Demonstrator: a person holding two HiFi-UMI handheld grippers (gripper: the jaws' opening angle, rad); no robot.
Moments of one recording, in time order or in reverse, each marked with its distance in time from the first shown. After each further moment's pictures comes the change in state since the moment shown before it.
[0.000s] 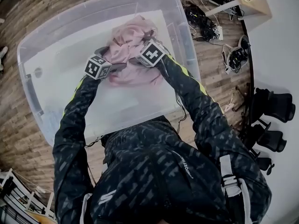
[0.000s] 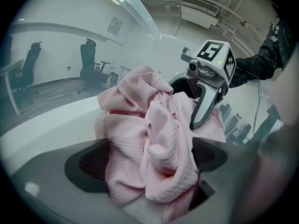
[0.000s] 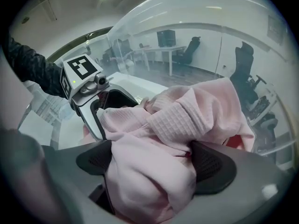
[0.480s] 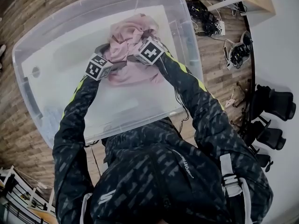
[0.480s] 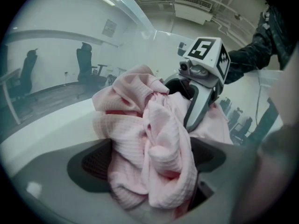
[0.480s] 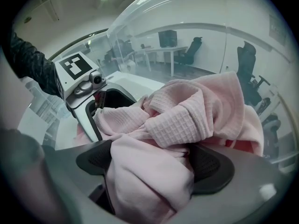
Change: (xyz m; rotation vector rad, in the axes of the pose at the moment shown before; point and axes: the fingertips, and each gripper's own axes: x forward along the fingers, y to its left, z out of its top) left arm 0.012 0.003 -0.003 0.069 -0.003 0.019; right arm 0.024 -0.006 0.000 -0.016 -0.012 0.013
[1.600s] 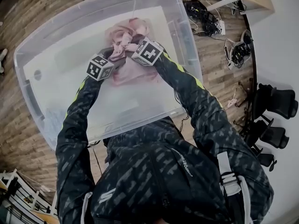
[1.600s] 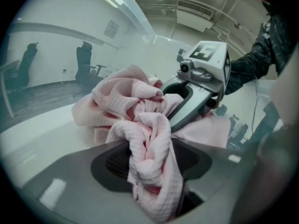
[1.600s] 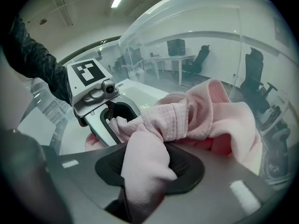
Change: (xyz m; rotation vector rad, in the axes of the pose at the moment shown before) left arm 0.007 -0.009 0.015 -0.033 -0.056 -0.060; right arm -0.002 0.014 0.024 -0.074 -0.103 0.076
